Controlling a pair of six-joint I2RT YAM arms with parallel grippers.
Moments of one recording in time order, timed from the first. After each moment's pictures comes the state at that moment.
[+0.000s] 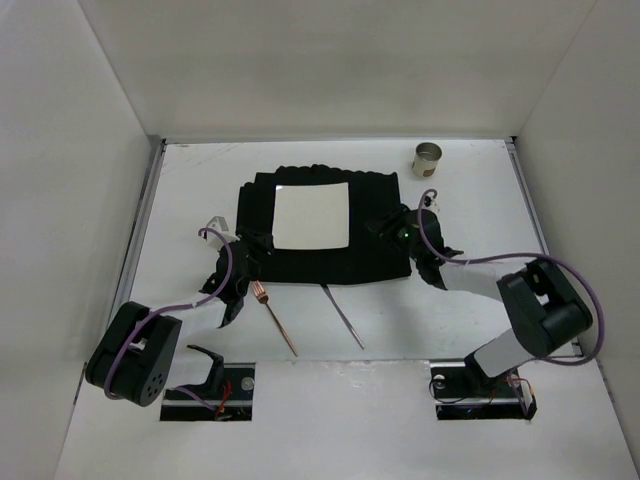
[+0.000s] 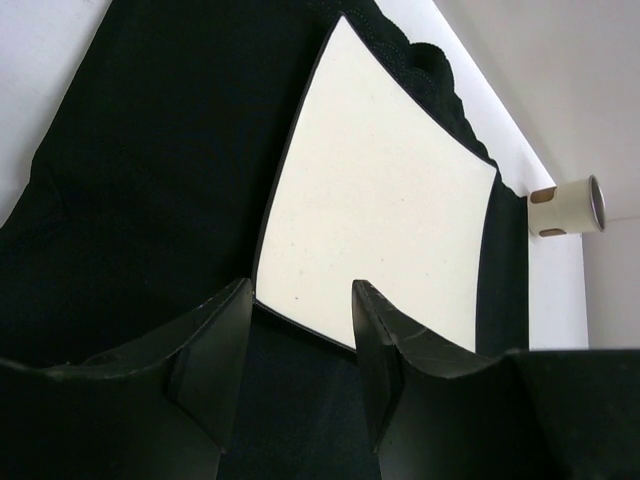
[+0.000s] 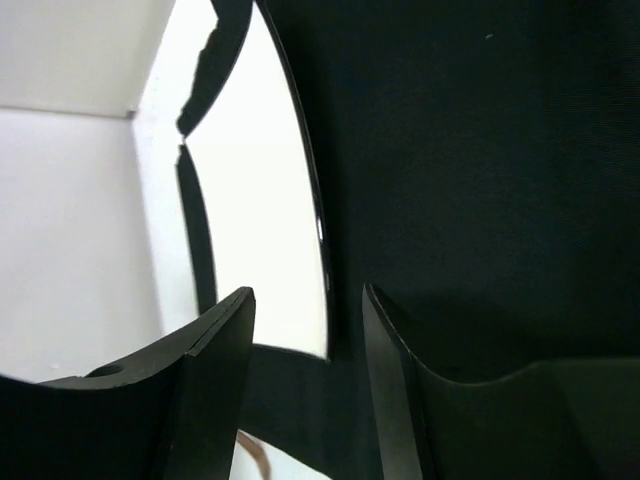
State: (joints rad) left arm -0.39 1.26 0.27 0.66 -0.30 -0.92; right arm 0.48 1.56 0.64 0.51 0.06 1.15
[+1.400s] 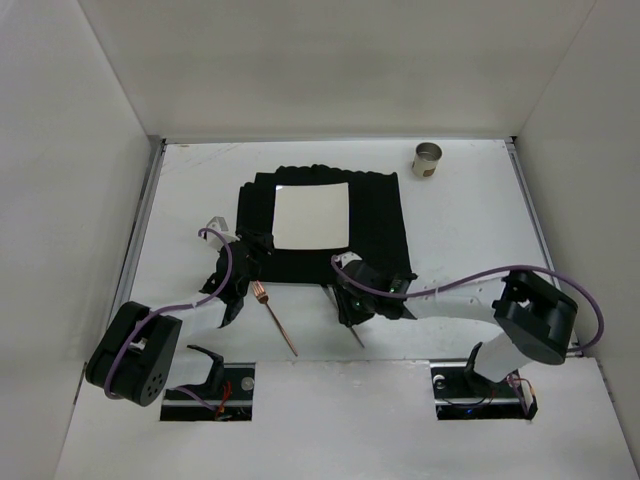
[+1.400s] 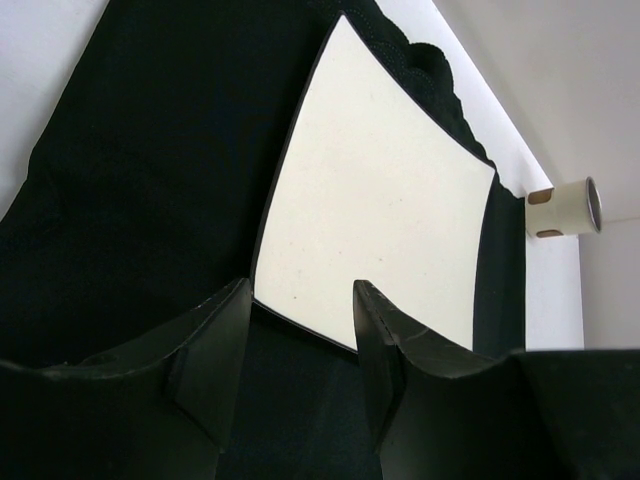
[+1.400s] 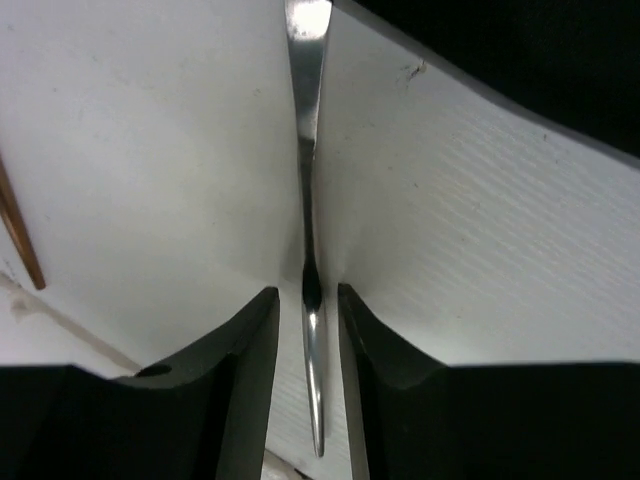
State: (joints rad) left arm -0.39 1.26 0.27 0.66 -0.30 -0.94; right arm 1.03 1.53 0.77 -0.23 0.04 0.58
